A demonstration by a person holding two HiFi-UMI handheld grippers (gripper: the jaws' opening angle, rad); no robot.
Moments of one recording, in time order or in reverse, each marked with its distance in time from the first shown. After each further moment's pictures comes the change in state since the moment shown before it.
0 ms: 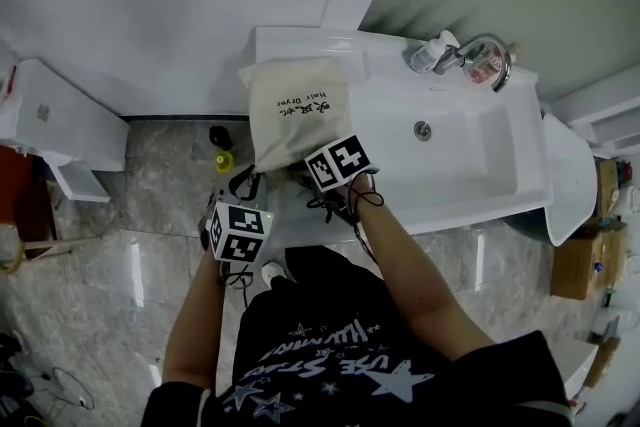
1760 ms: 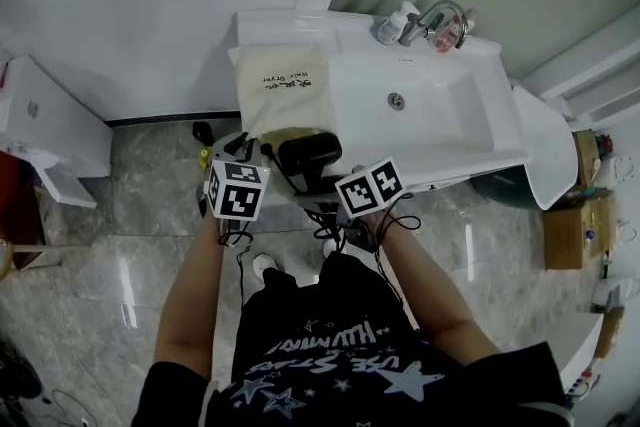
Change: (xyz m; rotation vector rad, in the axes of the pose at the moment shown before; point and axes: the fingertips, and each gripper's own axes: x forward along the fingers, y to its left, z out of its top) left arm -0.023 -0.019 0.006 -0.049 -0.058 0.004; right arm -0.073 0.091 -0.121 0.172 -0.132 0.208
